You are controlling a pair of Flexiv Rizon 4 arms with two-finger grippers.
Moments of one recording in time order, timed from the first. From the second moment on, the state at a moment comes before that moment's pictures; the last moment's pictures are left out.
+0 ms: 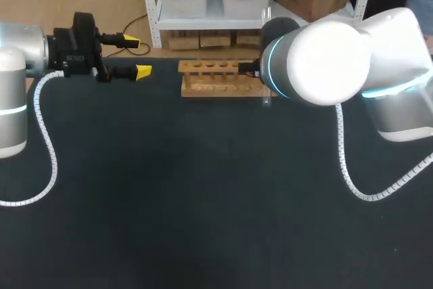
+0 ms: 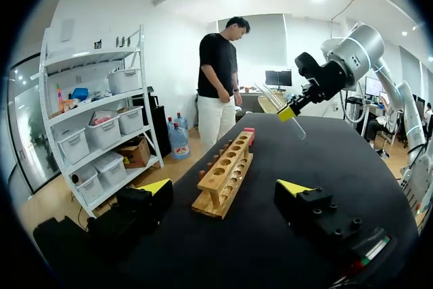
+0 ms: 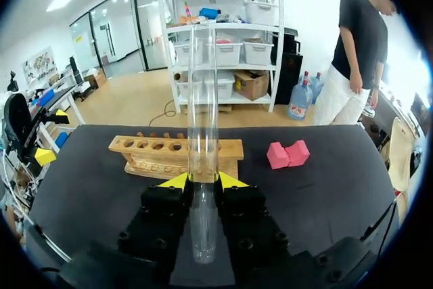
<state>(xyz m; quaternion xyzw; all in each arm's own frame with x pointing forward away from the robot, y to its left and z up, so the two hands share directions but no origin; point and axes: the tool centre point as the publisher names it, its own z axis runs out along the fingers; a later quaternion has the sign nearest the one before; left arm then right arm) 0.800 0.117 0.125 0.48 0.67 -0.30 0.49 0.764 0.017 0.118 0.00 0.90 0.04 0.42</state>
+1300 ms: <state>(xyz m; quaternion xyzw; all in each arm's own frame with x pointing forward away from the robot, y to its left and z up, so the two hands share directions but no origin) 0.800 0.117 0.125 0.48 0.67 -0.30 0.49 0.770 0.017 0.147 0.08 0.86 0.06 0.50</state>
